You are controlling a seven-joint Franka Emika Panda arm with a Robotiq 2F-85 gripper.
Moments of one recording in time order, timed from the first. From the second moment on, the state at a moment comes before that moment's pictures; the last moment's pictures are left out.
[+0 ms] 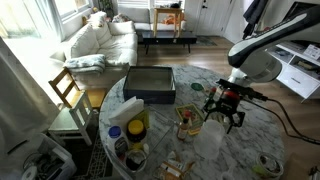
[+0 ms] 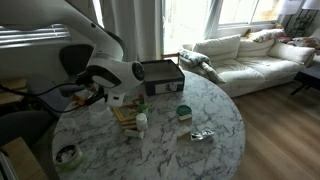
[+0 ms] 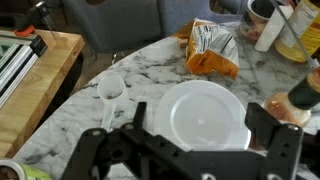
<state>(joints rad) -0.13 0.23 -0.17 -2.24 0.83 1.79 0.58</state>
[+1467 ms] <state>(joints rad) -0.14 0.25 -0.19 -2.26 0.87 1.81 0.54</state>
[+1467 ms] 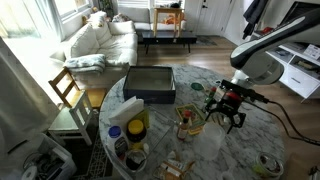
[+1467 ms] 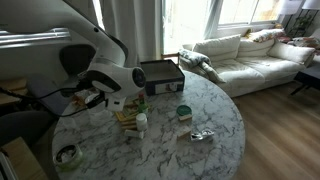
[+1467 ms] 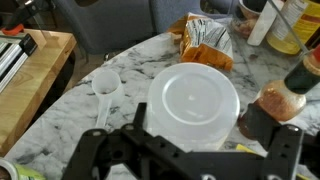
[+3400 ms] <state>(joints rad) -0.20 0.44 -0.20 -2.25 1.11 1.61 0.43</state>
